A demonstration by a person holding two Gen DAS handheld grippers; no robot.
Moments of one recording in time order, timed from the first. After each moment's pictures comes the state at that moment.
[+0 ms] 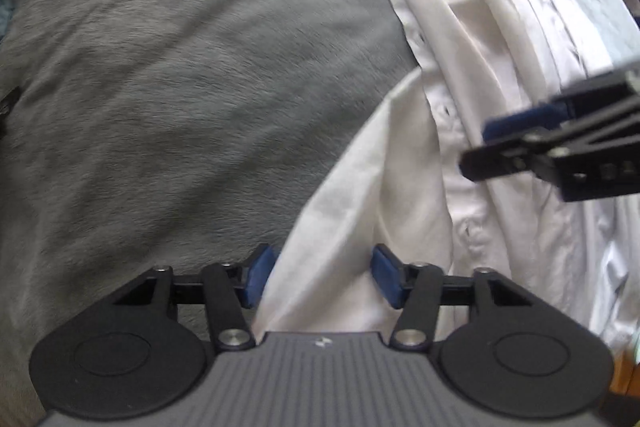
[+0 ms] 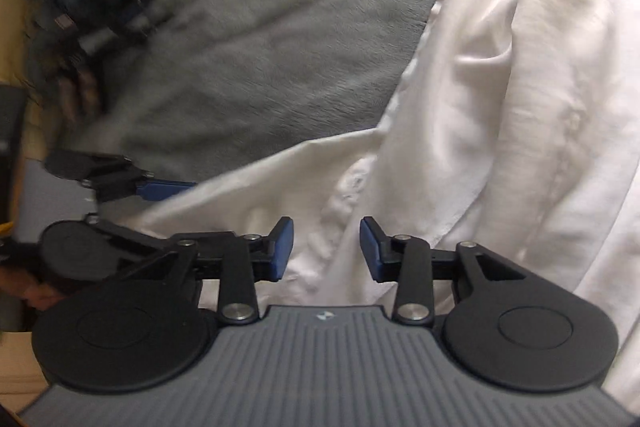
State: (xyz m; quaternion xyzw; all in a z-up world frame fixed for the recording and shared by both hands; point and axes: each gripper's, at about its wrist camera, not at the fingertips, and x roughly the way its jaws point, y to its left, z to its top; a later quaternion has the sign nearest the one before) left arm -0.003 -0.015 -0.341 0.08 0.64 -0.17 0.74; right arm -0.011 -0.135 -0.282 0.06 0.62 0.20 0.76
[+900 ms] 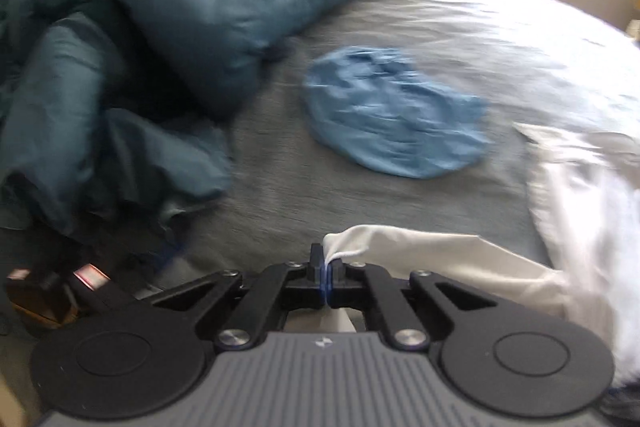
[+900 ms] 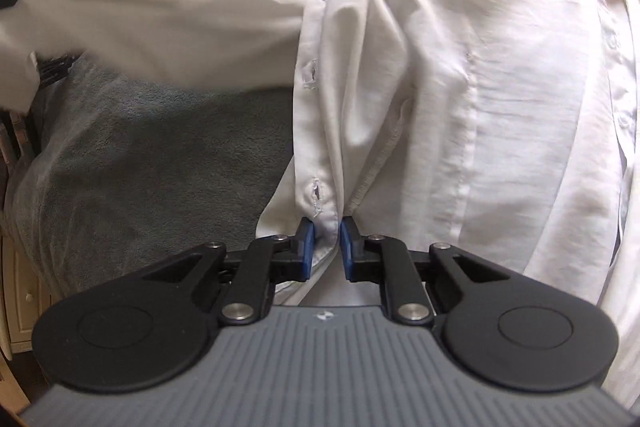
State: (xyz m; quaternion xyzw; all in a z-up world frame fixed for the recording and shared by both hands) left arm 0.105 0.083 -0.210 0.06 0.47 0.07 0.88; right arm -0.006 -0.171 -0.298 0.08 0.63 0.09 0.77
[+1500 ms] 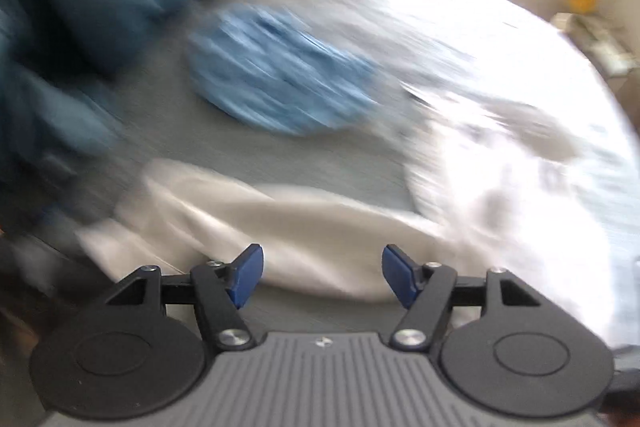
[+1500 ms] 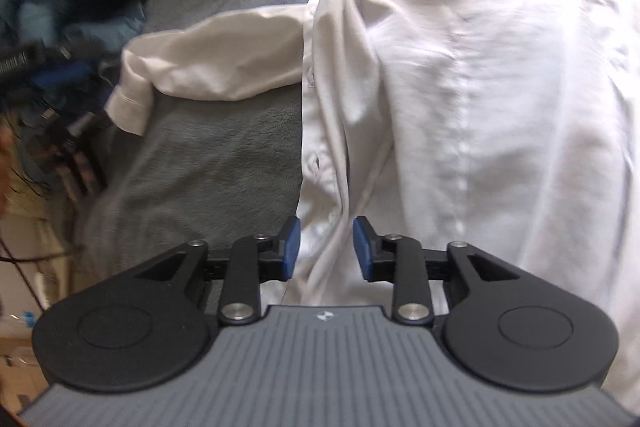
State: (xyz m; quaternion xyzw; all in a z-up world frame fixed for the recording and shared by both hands) left arm 0.070 0.035 -0.226 -0.07 0.53 -0.13 0.83; right arm -0.042 -0.213 -0.278 0.22 0.59 0.12 0.77
